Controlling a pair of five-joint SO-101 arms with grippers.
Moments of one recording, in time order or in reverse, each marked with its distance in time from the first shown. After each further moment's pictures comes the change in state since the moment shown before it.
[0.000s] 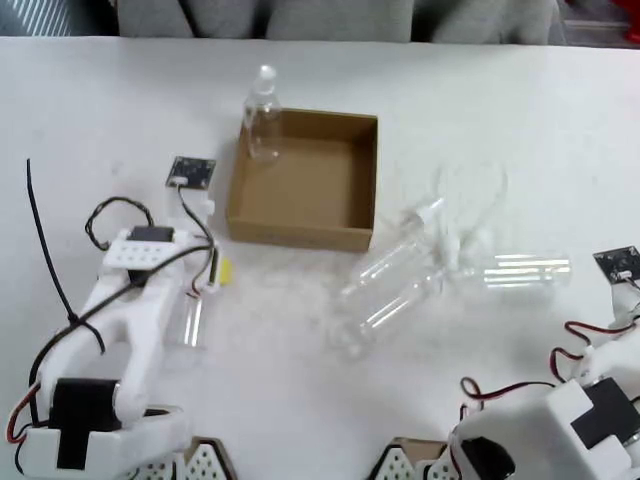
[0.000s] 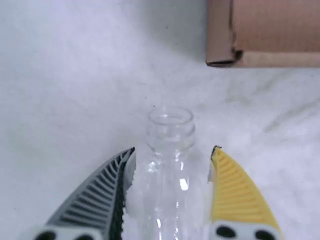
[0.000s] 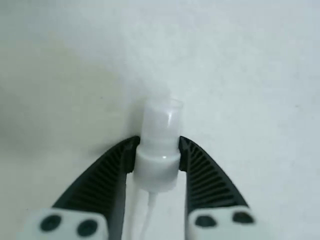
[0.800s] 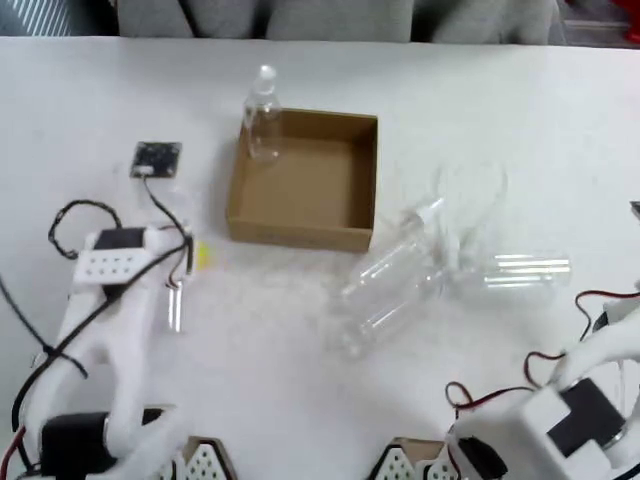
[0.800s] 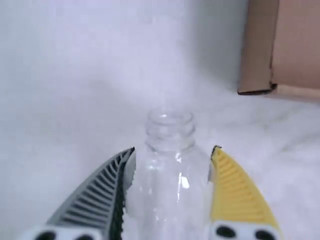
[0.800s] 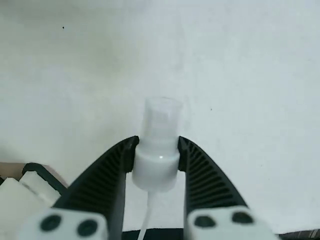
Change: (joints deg) left arm -6.9 -11.3 0.0 2.1 -0.1; right arm -5.7 -8.4 -26.8 47.6 -15.6
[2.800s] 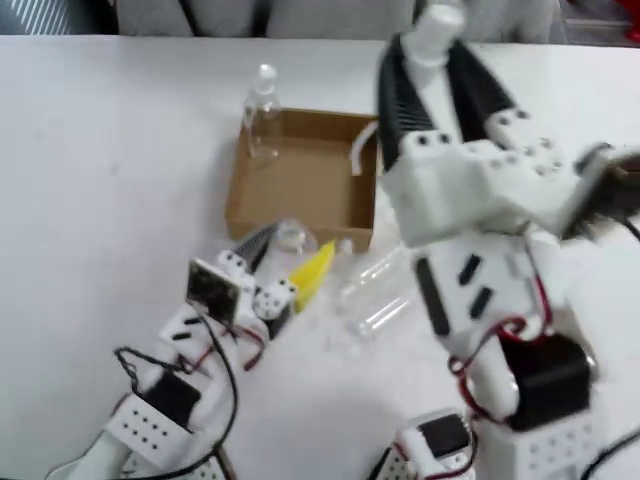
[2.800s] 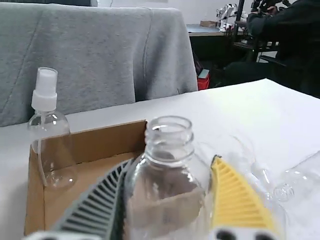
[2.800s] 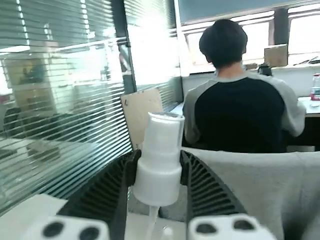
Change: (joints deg) left arm 36.4 -59.3 49.7 -52.0 6.6; right arm -74.5 -46.2 -0.3 -48.6 -63.0
